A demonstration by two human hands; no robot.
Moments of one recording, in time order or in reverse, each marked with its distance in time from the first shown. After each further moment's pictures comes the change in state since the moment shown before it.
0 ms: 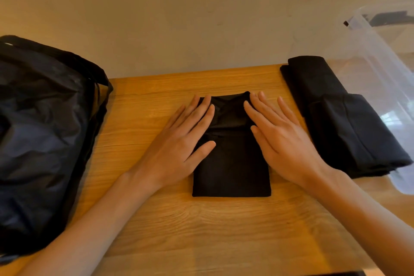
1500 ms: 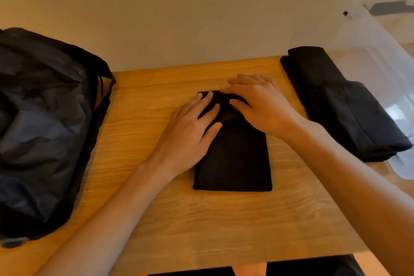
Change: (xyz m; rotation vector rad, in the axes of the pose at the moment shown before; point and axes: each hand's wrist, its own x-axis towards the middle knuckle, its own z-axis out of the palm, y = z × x) left_hand 0.008 0.019 0.008 -0.020 0.054 -0.187; right_hand 0.060 -0.011 -0.005 0.051 -0.100 0.025
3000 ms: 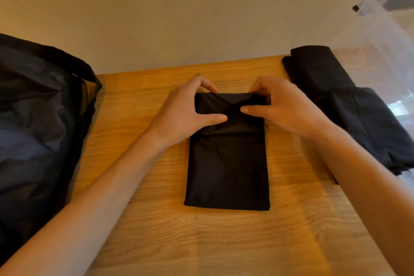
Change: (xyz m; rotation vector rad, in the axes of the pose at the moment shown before) left_hand 0.062 -0.005 -0.027 -0.562 -0.002 -0.168; right_hand -0.001 0.029 -0.021 0.409 -0.059 0.260
